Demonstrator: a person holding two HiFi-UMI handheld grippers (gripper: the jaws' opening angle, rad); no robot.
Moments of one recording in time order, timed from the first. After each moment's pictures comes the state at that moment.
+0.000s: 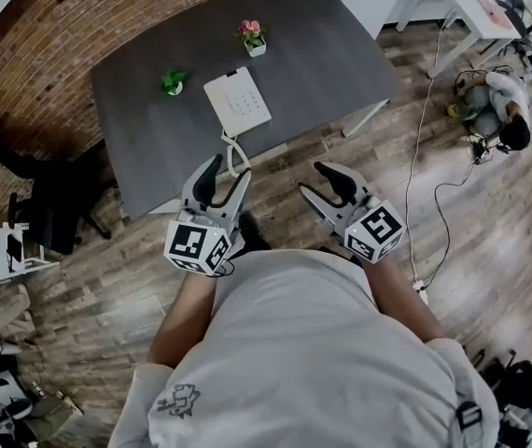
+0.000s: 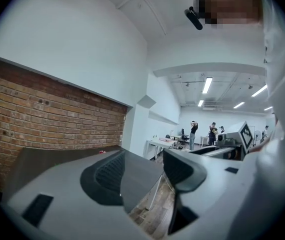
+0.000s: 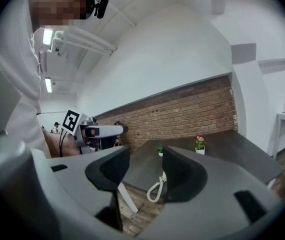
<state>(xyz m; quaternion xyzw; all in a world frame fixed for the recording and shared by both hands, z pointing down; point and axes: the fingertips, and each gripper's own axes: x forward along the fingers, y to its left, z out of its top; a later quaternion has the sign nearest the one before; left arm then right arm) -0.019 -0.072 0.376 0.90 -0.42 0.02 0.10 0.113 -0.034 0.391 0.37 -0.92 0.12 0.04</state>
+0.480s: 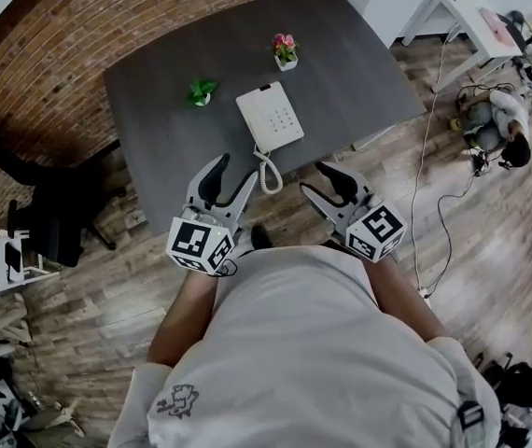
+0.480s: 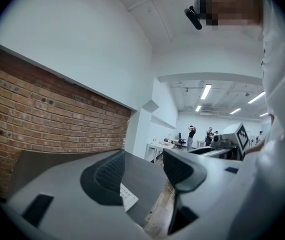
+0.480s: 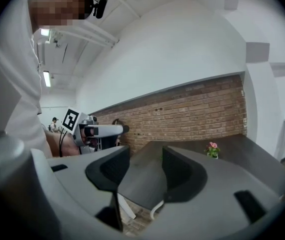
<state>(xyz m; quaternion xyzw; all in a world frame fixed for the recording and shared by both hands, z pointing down) -0.118 -0.133 0.371 0.91 -0.39 0.00 0.11 0.005 -0.098 0.384 0.37 -0.92 0.11 0.06</state>
